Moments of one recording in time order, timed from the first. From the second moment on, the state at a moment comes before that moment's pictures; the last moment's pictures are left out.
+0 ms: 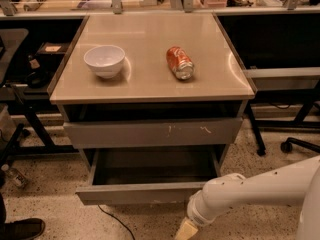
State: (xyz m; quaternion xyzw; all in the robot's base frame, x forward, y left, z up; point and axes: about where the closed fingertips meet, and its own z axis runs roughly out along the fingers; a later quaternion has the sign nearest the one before) arm 0.393 -0.094 0.427 -0.51 0.84 0.13 0.11
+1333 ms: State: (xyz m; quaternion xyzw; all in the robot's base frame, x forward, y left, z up) arm 0.418 -0.086 0.426 -0.52 0.84 0.13 0.13
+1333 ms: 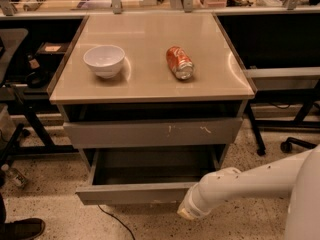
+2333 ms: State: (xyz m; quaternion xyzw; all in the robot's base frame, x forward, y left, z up) arm 0.465 -0.072 0.421 -0.53 0.83 0.11 0.14
